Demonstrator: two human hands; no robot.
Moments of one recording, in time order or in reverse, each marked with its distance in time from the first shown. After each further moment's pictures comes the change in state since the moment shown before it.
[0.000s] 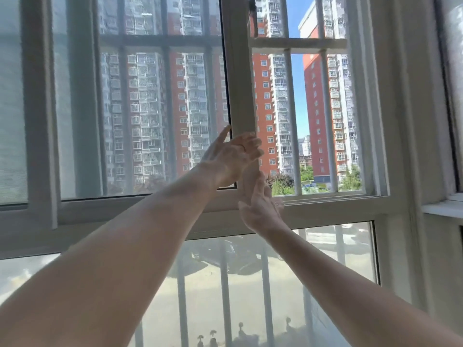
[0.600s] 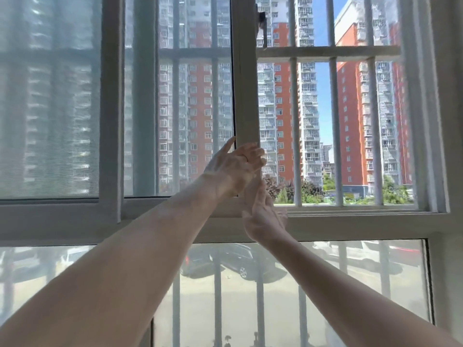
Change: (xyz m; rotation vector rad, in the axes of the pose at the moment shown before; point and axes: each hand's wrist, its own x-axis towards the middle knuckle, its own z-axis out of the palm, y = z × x) left_hand -0.063 -0.059 0.013 0.041 -0.032 -0.076; right_hand -0.012 -0.060 0.053 -0.042 -0.087 -0.084
